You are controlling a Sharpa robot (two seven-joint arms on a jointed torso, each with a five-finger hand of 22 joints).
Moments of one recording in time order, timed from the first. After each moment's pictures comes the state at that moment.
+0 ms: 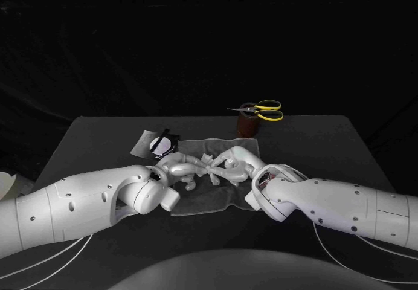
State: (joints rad) left arm 1.00 -0.77 -0.11 1.55 -0.26 -0.33 0.00; left_hand 1.21 -0.12 0.93 -0.12 0.04 0.88 0.11 0.66 0.37 0.74 0.05 1.25 0.37 1.25 -0.02 1.50 1.05 0.15 1.18 0.08 1.06 1.17; right arm 0.97 -0.66 -0.12 1.55 -0.94 -0.58 -0.05; right_hand 1.29 -0.03 0.52 0.01 0.05 1.06 0.08 0.28 0.51 1.46 -0.01 1.38 1.31 1.45 -0.04 1.56 1.31 0.12 1.35 0.04 0.68 1.31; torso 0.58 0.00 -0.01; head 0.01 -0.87
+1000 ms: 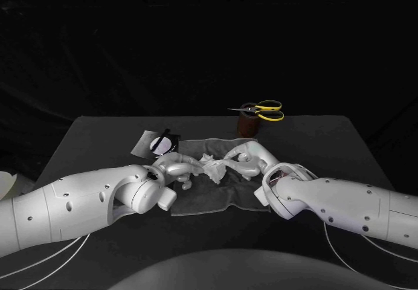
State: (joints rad) left arm 1.00 -0.79 -0.11 1.54 -0.27 -0.35 -0.01; left_hand 1.21 -0.12 0.94 -0.12 0.04 0.88 0.11 0.65 0.37 0.74 0.05 1.25 0.37 1.25 -0.02 1.50 1.06 0.15 1.18 0.08 1.07 1.18; right arm 0.97 -0.72 -0.12 1.55 -0.91 -0.68 -0.06; right_hand 1.23 -0.05 0.60 -0.01 0.04 1.05 0.07 0.32 0.51 1.47 -0.02 1.39 1.31 1.44 -0.05 1.57 1.31 0.11 1.36 0.03 0.72 1.31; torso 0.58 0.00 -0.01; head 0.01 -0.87
